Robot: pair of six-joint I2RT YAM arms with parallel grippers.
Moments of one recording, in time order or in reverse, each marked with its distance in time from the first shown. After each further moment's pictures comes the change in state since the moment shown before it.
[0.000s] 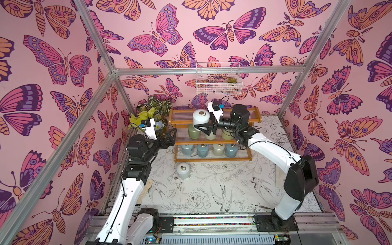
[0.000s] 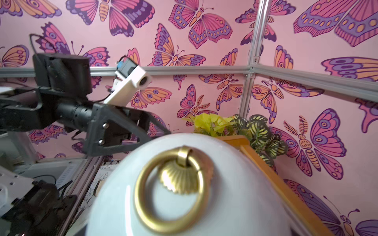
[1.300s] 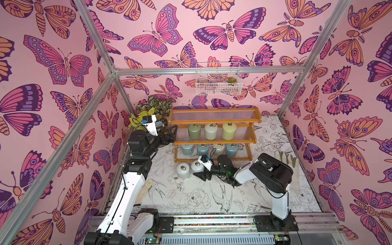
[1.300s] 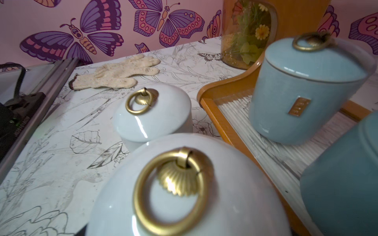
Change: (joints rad) left arm 0.000 0.074 0.054 0.000 0.011 0.021; right arm 0.214 0.299 -0.708 0.647 0.377 -0.066
